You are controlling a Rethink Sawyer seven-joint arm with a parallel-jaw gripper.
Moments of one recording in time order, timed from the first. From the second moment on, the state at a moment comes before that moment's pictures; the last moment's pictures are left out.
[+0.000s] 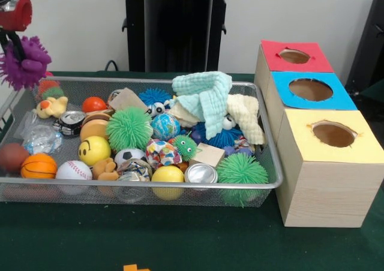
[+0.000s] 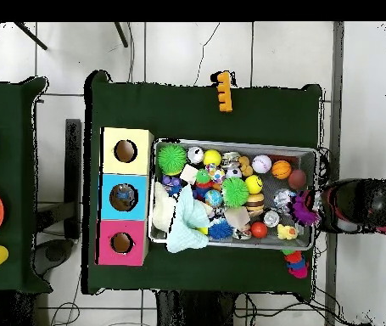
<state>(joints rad) -0.97 -0.71 0.42 1.51 -0.45 1.03 1.55</state>
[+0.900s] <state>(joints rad) -1.00 -0.64 0.40 1.53 -0.49 0.90 1.55</state>
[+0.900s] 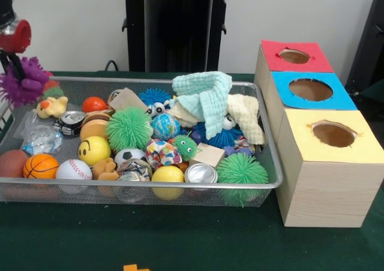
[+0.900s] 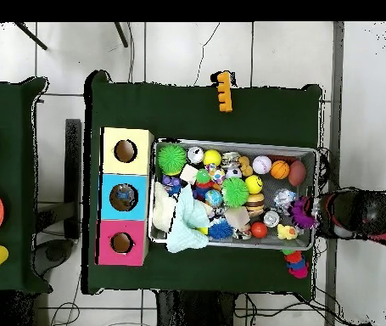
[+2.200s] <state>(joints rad) -0.74 -0.58 0.28 1.69 -0.36 0.59 1.55</state>
